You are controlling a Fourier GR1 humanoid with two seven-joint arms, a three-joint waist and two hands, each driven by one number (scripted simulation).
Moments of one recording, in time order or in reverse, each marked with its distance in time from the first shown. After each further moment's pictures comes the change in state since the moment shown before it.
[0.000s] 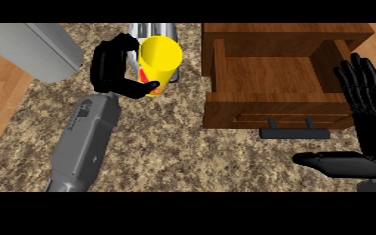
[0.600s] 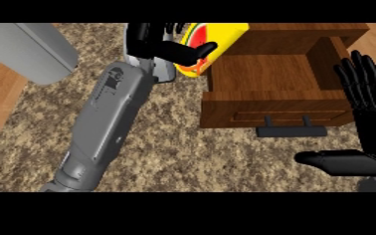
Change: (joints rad) left arm -0.260 -0.041 -0.195 -0.063 0.001 0.291 0.284; right arm -0.016 -0.005 -0.010 0.012 -0.020 0.014 0.002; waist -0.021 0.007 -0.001
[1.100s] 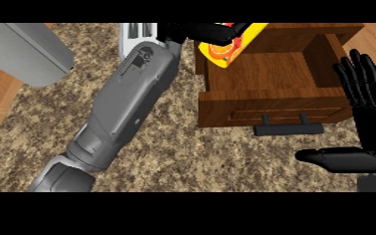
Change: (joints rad) left arm -0.230 -0.002 -0.117 0.278 0.163 0.157 0.025; right arm -0.013 -0.009 -0.011 0.035 -0.009 0.019 -0.031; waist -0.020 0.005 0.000
